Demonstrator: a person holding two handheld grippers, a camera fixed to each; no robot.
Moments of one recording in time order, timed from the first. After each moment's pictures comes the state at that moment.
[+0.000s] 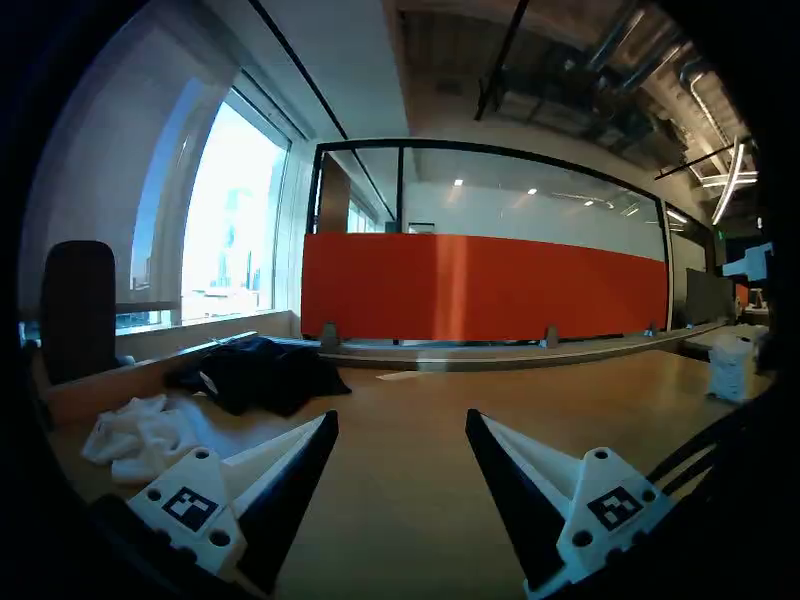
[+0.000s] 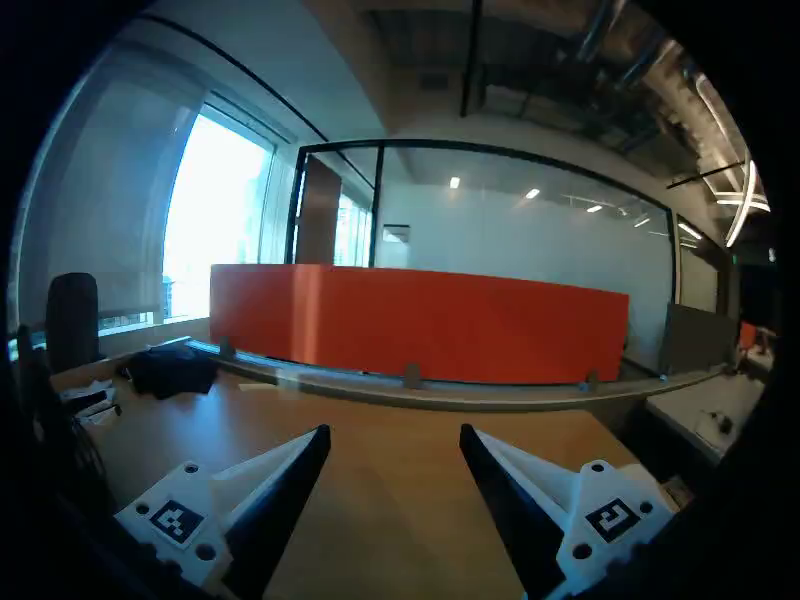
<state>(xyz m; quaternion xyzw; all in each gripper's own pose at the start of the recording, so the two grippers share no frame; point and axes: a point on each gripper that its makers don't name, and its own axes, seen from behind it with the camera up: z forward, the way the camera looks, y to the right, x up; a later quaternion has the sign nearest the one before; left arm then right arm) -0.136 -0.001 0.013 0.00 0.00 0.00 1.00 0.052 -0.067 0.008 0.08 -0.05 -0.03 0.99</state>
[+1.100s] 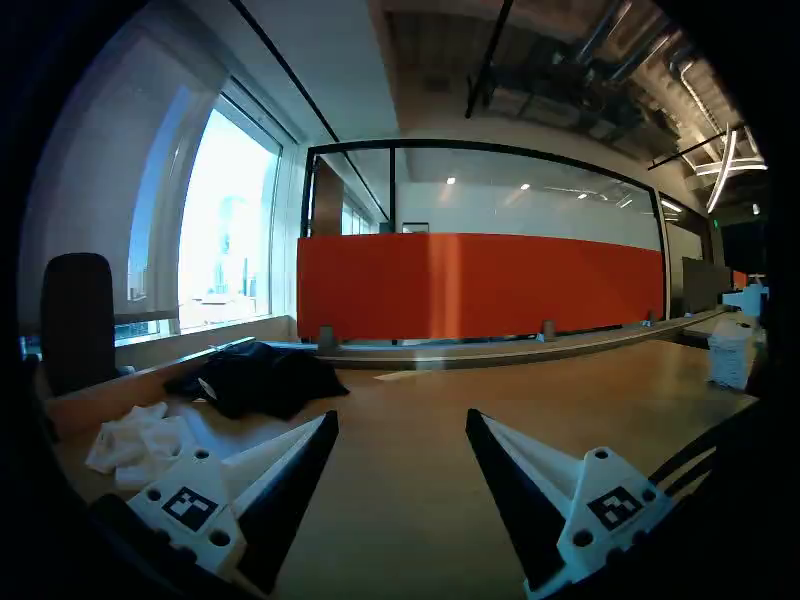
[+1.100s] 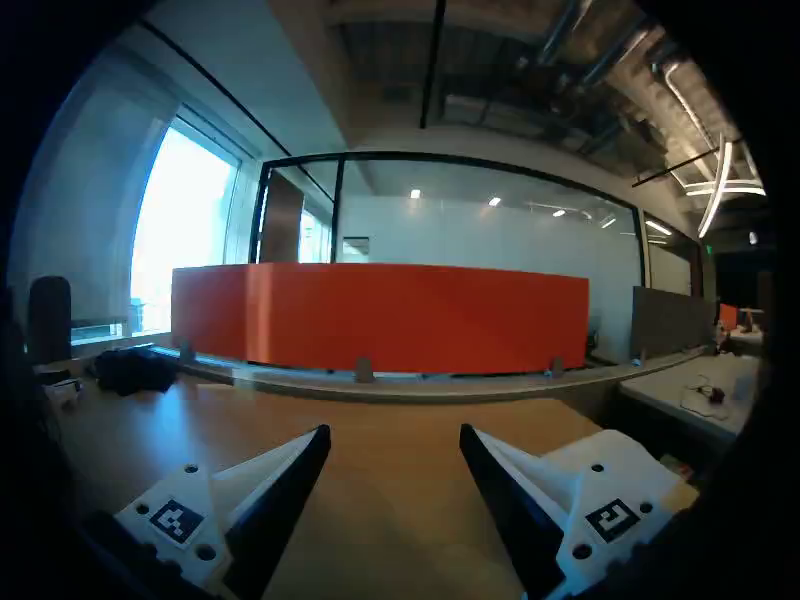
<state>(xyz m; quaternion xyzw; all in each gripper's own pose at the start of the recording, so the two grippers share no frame) -0.138 0.004 0.011 0.00 0.01 0.02 1.00 -0.009 0.001 0.015 0.03 -0.02 -0.01 1.00</state>
